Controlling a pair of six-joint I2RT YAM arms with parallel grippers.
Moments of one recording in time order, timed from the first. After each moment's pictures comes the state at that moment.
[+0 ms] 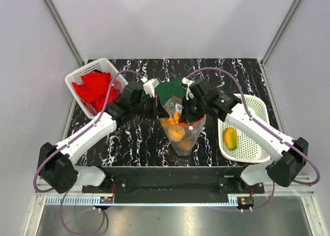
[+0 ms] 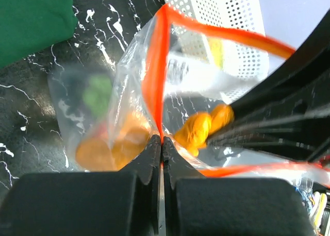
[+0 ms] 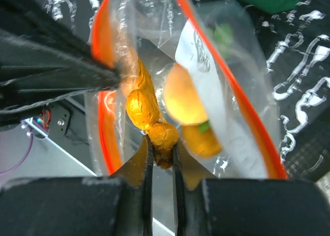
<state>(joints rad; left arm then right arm) -0.60 1.30 1.04 -0.33 0.47 -0.58 0.73 1.39 1.34 -0.81 -0.17 0.43</state>
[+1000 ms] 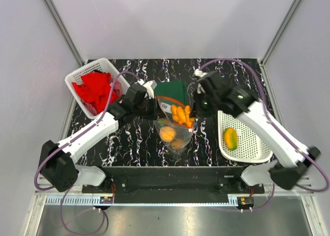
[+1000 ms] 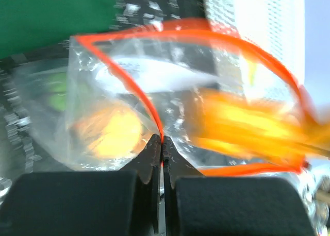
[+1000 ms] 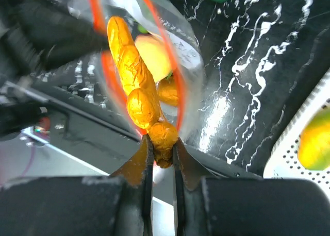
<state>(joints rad) -0.64 1.33 1.06 -0.40 0.29 -0.63 0.73 1.41 1.60 -1.12 -0.01 0.49</state>
